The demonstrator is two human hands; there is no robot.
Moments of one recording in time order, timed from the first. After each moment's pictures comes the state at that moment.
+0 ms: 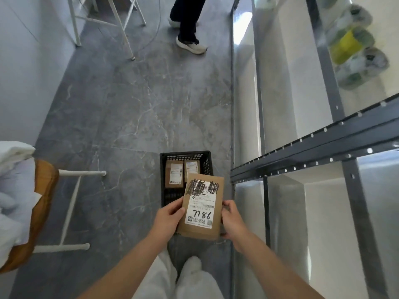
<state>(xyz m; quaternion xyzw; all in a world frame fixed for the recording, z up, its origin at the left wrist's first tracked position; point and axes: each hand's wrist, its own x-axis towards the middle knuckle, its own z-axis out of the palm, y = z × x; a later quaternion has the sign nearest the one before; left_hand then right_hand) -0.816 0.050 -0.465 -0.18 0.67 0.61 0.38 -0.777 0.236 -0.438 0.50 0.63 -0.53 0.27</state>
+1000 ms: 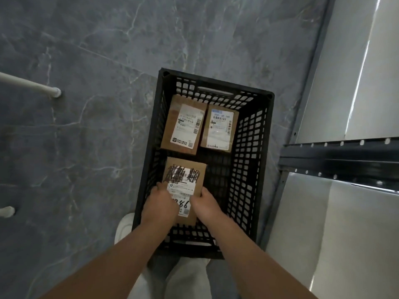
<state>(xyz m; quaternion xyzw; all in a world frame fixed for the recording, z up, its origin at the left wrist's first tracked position) -0.817 0.098 -0.921 -0.24 0.83 0.27 0.42 -0.816 0.220 -0.931 0.39 0.65 -0.45 0.48</state>
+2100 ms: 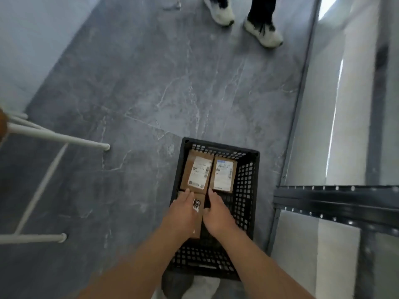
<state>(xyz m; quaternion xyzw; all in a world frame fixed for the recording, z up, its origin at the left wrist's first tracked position) -0.882 0.079 -0.778 -0.01 0.88 0.28 0.39 -0.881 0.202 -0.772 0.15 0.83 -0.36 0.40</state>
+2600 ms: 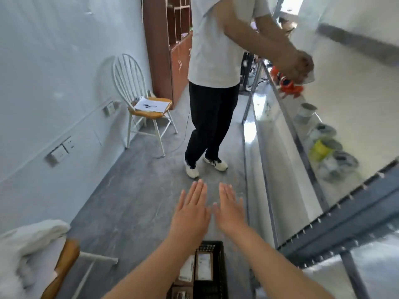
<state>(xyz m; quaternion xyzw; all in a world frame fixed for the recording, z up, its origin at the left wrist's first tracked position) -0.951 0.139 -0.301 0.19 0.97 0.12 -0.05 -0.963 0.275 -0.310 0.06 0.98 -0.20 0.05</state>
